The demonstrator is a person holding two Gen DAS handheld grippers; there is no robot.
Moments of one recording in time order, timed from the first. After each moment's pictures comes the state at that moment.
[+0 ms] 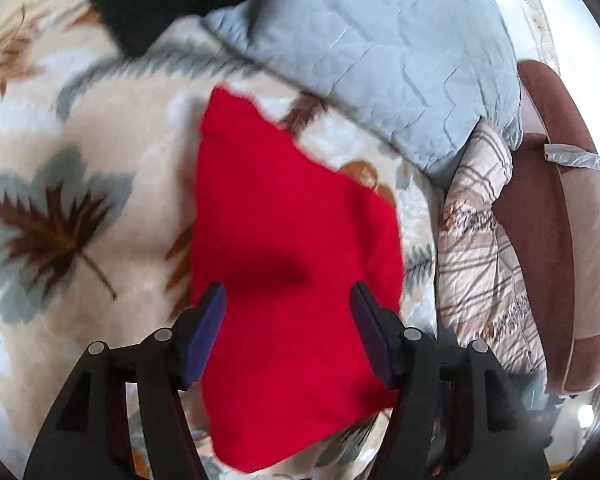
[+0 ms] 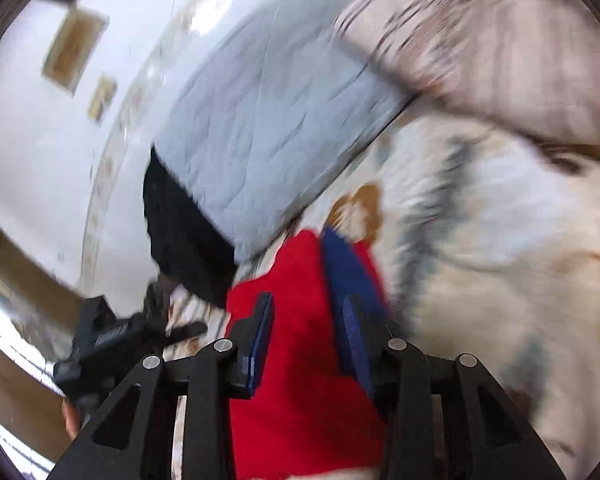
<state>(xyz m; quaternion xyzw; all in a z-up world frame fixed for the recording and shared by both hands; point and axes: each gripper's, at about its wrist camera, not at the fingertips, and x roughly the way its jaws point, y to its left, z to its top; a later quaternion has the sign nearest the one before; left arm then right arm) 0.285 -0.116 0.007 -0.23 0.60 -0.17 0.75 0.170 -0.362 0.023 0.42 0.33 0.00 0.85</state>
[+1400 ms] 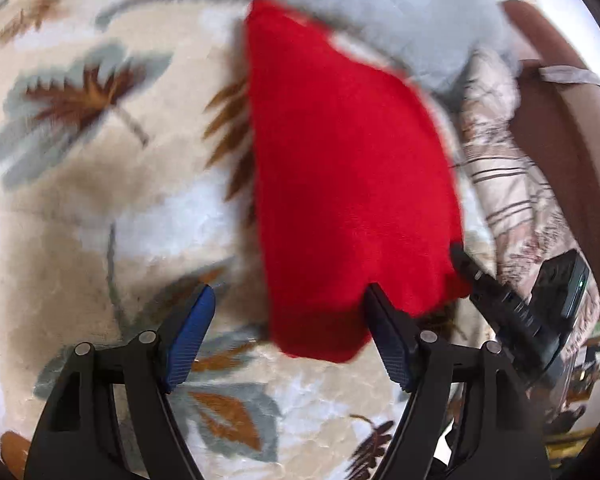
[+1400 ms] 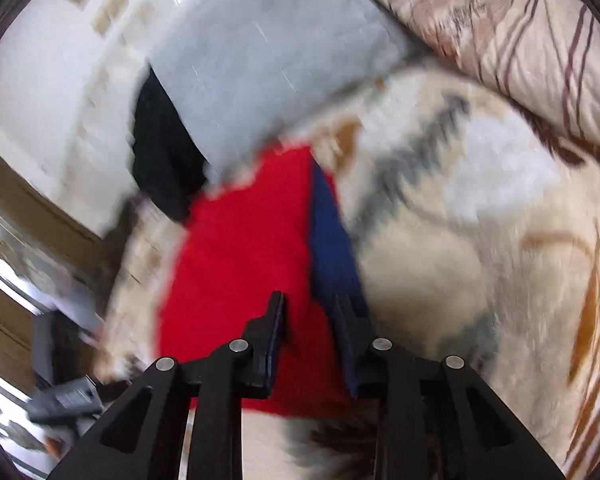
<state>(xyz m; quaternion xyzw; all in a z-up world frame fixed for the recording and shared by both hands) 0.188 -0.117 -0.041 -0.16 0.62 -0.17 0.75 0.134 -0.355 -0.010 0.31 0.45 0.02 0.84</state>
